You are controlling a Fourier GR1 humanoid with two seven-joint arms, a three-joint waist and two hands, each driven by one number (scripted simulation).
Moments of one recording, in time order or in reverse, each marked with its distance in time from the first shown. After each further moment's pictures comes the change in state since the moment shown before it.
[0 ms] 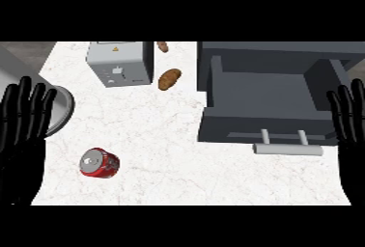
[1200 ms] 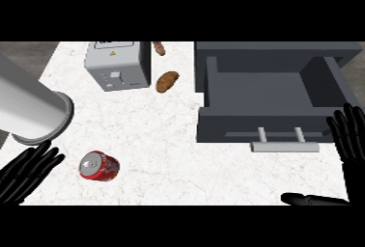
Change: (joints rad) left arm 0.319 0.276 0.103 -0.142 0.503 -0.495 0.215; right arm 0.151 0.000 -0.053 -0.001 -0.026 0.028 0.166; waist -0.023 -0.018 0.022
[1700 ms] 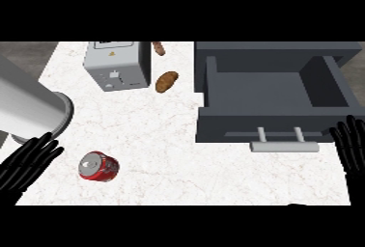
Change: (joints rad) left arm -0.041 -0.057 0.063 0.103 -0.033 -0.061 0.016; right arm 0.083 0.014 -0.031 0.017 -0.016 0.059 -0.088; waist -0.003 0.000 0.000
